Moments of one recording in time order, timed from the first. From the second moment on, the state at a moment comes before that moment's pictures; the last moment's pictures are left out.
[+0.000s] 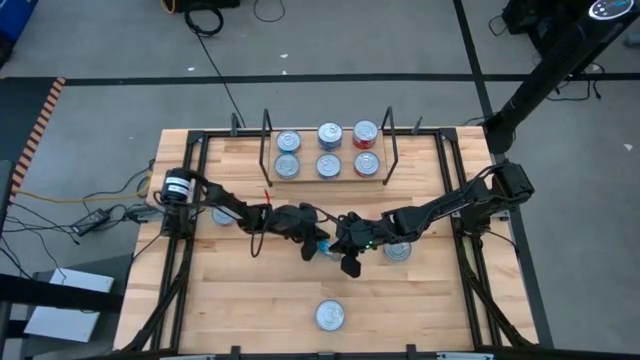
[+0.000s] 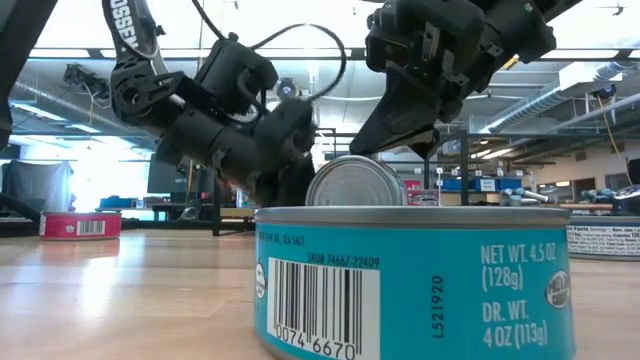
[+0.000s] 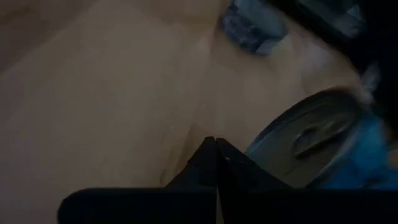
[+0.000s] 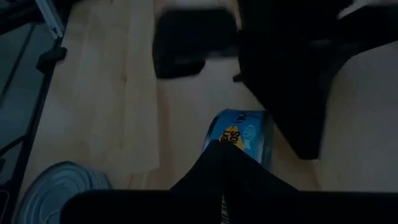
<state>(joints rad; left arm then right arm) -0.05 1.94 0.72 0.79 0.04 -0.51 0.21 1.66 0.88 0.08 0.08 0.48</state>
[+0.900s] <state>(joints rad) -0.08 1.61 0.76 0.41 0.28 -0.27 0.21 1.67 0.88 0.08 0.08 0.48</state>
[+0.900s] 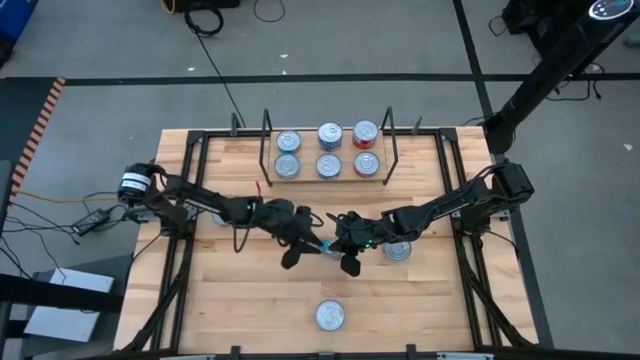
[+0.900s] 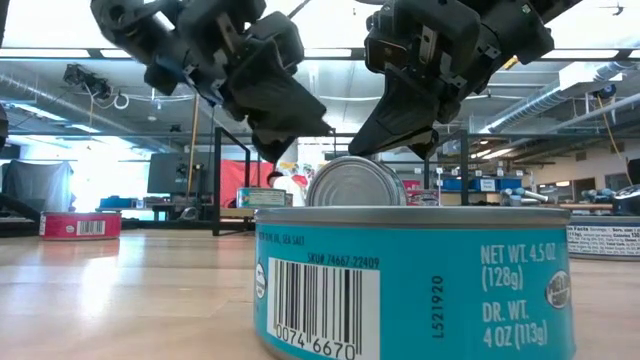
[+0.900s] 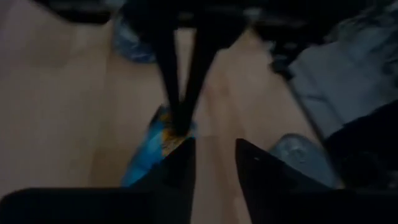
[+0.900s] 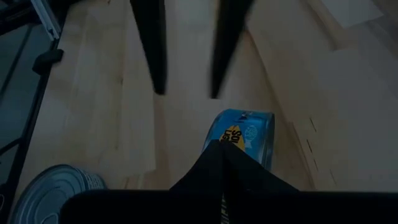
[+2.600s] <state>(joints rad) -0.09 1.72 0.89 0.22 0.13 -0.01 0.19 1.67 0.88 0.08 0.05 0.45</state>
